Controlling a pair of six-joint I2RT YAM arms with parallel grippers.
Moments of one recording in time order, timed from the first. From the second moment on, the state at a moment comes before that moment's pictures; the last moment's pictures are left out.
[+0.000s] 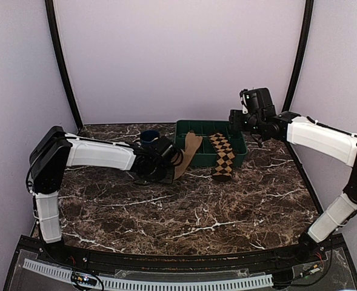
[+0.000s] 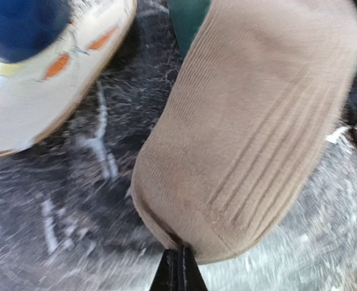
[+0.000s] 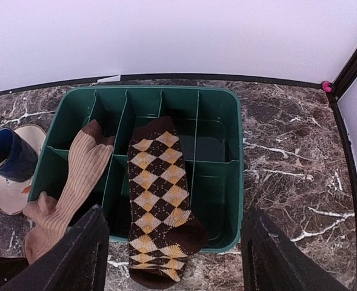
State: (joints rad) left arm -0.87 1.99 1.38 -0.44 -0.27 -0.62; right arm 0.58 1.53 1.28 -0.27 0.40 0.31
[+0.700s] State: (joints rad) left arm -0.95 1.61 1.04 -0.64 -0.35 -0.60; right arm 0.69 1.52 1.06 -0.17 0.38 0.39
